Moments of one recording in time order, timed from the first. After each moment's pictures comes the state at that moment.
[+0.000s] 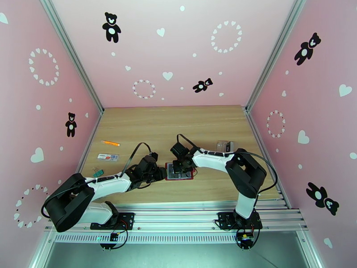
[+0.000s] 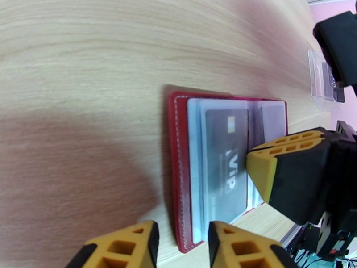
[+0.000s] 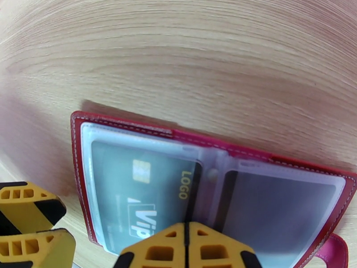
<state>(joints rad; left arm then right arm) -0.73 1.37 0.46 0.08 0.17 -0.89 0.85 1.83 1.10 -0.52 -0.09 0.67</state>
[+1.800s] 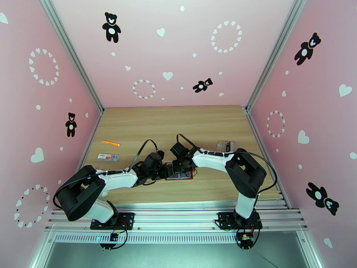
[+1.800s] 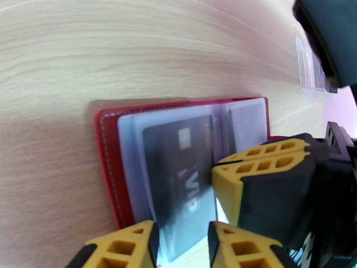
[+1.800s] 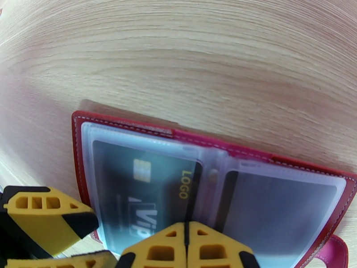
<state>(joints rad) -0.76 1.51 0.55 0.14 0.23 -0.89 0.85 1.83 1.10 -0.51 -0.10 0.67</state>
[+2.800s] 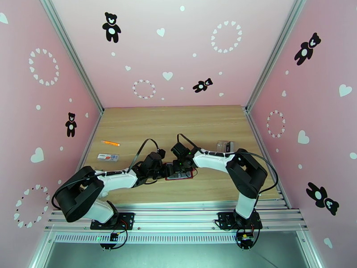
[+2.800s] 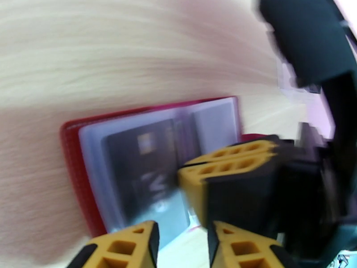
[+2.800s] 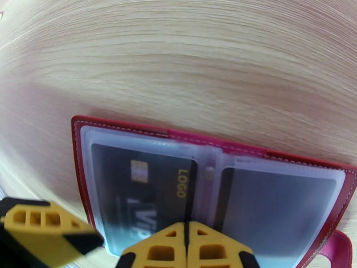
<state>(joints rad) -0.77 1.48 0.54 0.20 0.25 -0.93 0.84 1.81 1.07 -0.48 -0.10 0.67</state>
